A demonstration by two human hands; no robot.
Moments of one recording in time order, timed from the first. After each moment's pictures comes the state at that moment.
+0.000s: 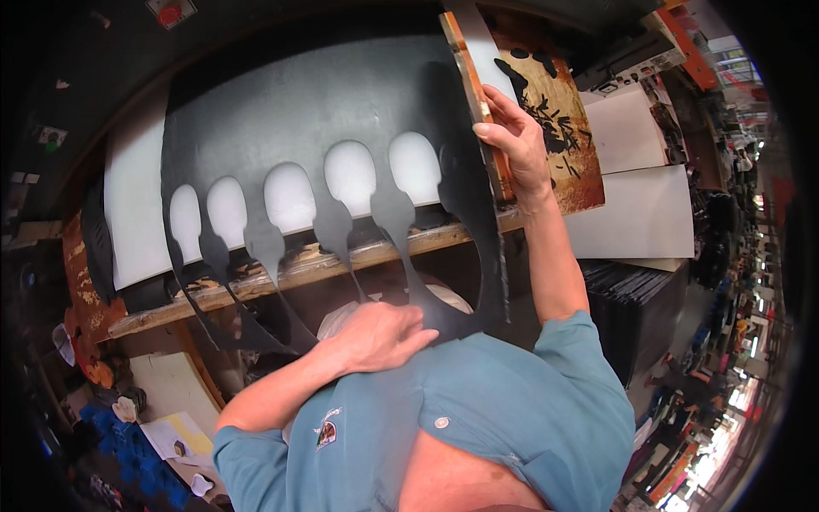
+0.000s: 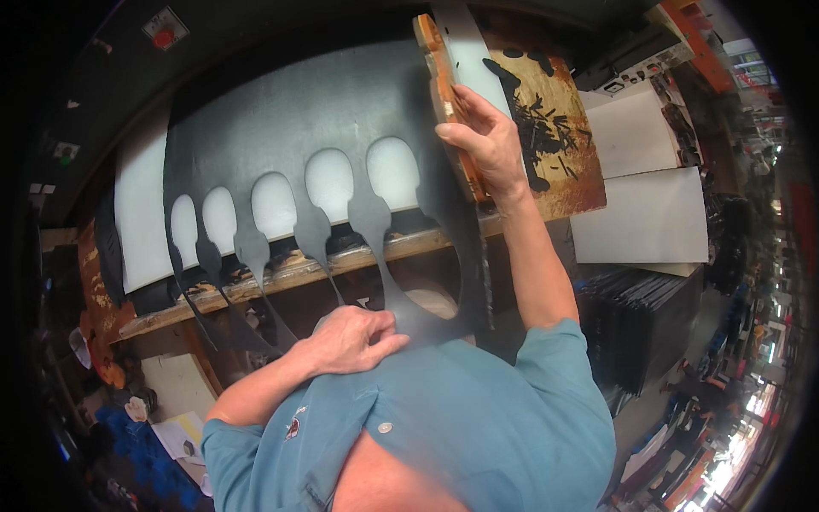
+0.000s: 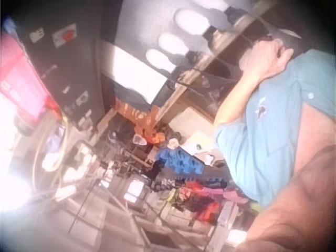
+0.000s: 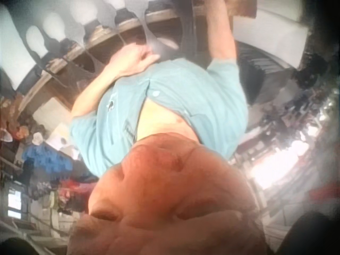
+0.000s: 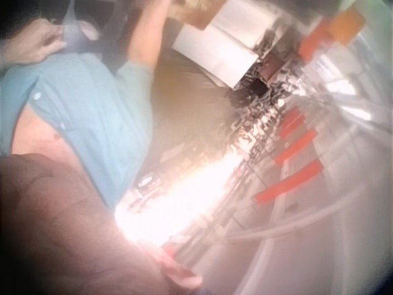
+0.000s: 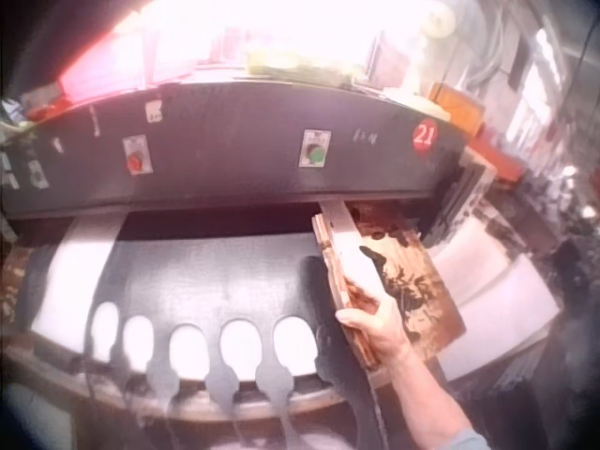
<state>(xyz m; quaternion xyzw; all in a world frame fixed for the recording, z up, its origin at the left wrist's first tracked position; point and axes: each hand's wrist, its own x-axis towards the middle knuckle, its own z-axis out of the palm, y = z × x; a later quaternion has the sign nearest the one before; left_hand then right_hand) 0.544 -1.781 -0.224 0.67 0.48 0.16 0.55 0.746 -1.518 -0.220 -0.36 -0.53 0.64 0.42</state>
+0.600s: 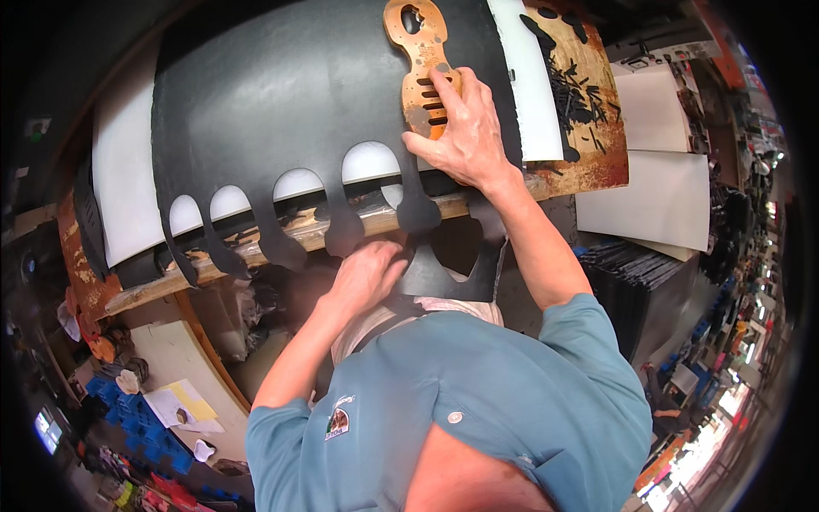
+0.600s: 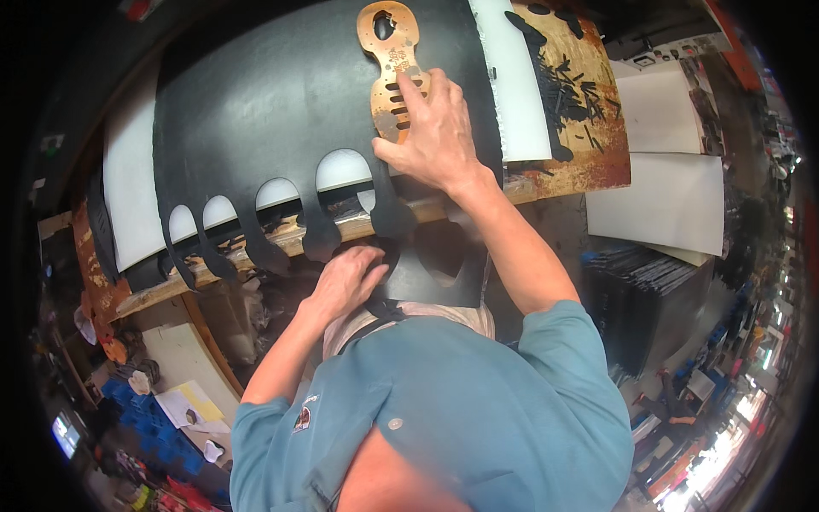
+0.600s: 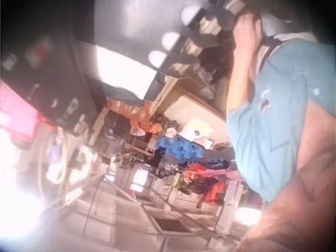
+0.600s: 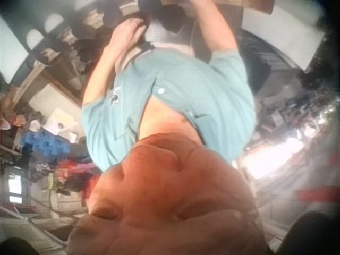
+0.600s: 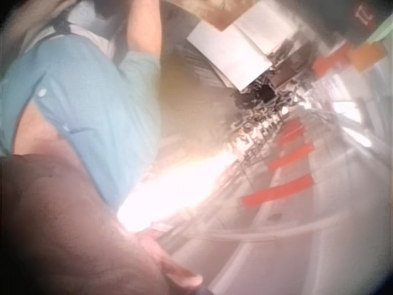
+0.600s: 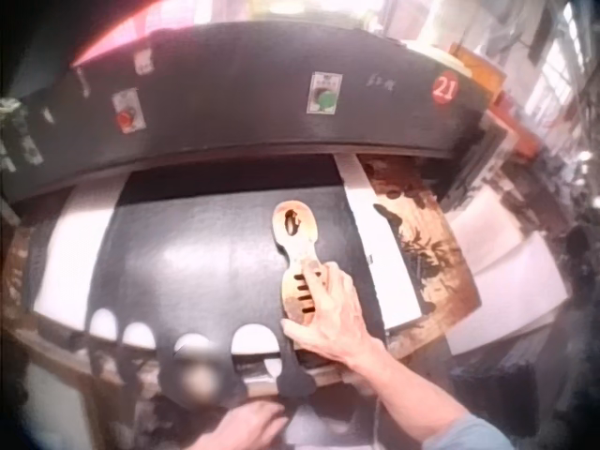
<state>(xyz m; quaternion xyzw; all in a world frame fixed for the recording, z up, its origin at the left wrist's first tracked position) 0.552 -1.789 -0.335 0.66 0.62 0.22 0.37 0.694 -1.552 -0.288 -0.41 -0.87 0.13 0.24</state>
